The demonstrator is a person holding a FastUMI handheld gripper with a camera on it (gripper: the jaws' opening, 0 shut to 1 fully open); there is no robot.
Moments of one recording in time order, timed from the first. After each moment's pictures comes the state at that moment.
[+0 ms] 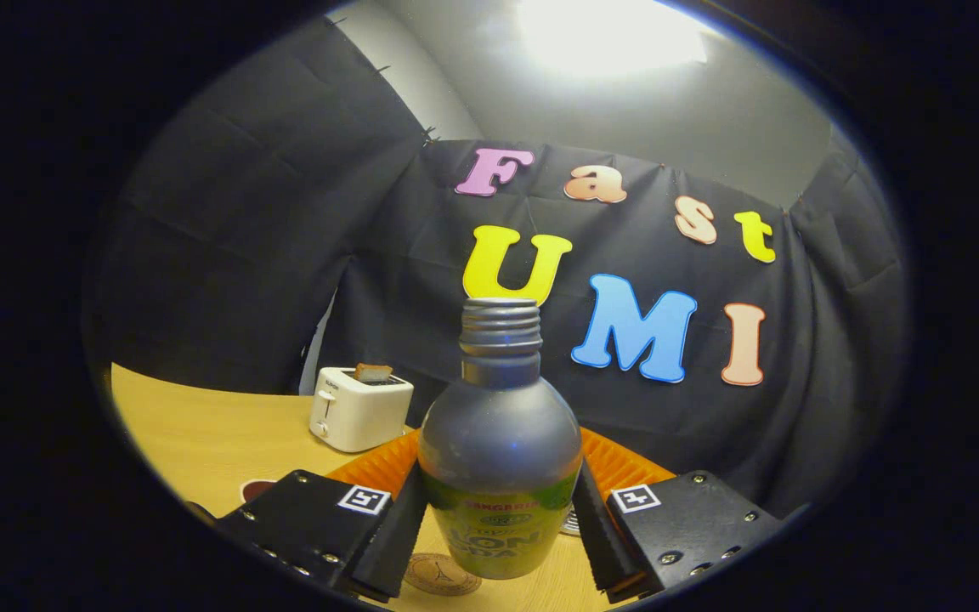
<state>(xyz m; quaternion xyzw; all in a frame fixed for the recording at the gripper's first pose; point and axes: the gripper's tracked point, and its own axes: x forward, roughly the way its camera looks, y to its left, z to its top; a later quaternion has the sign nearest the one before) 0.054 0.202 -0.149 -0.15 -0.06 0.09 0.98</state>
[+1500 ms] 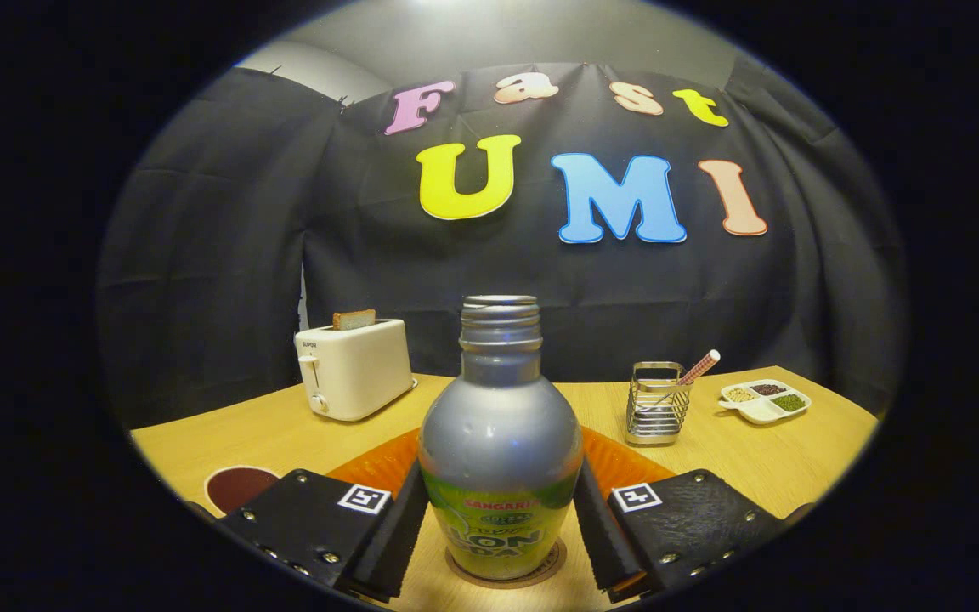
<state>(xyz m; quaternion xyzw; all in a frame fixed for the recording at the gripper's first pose) 0.115 0.207 -0.268 -0.01 0.05 0.07 1.00</state>
